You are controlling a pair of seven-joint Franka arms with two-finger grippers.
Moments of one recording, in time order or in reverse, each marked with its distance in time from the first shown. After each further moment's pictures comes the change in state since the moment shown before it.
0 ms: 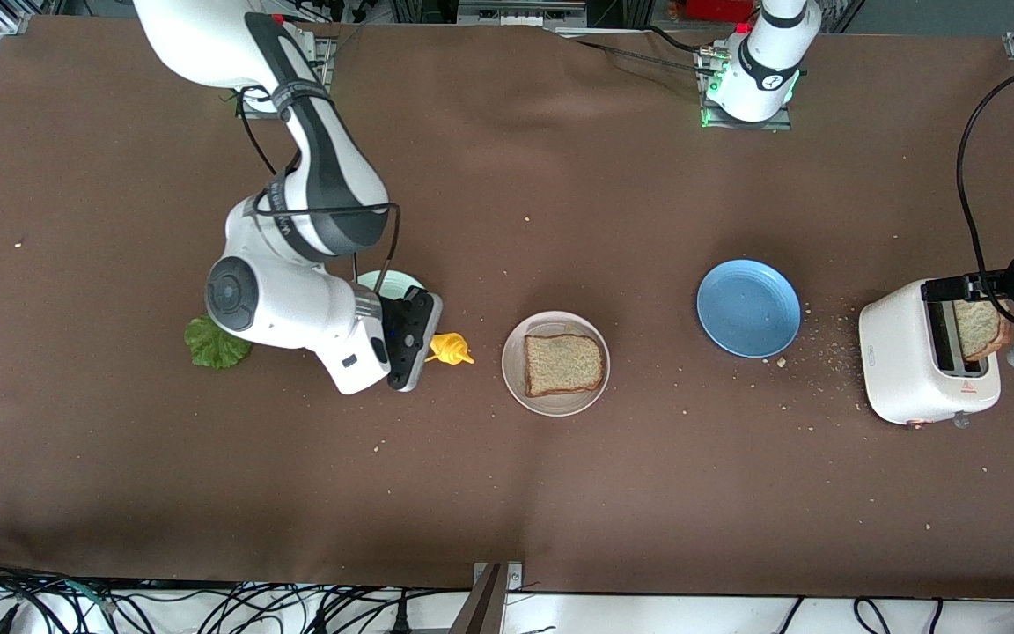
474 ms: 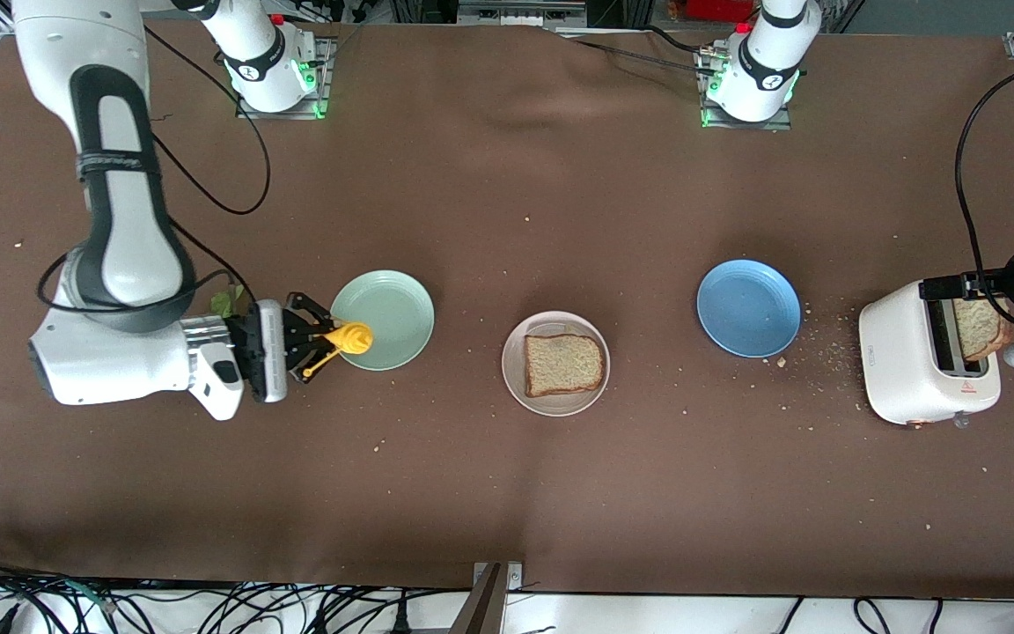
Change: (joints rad) left arm -0.002 0.000 0.000 -0.001 0.000 -0.006 0.000; right arm -0.306 -0.001 -0.002 -0.093 0.293 -0.337 -0.582
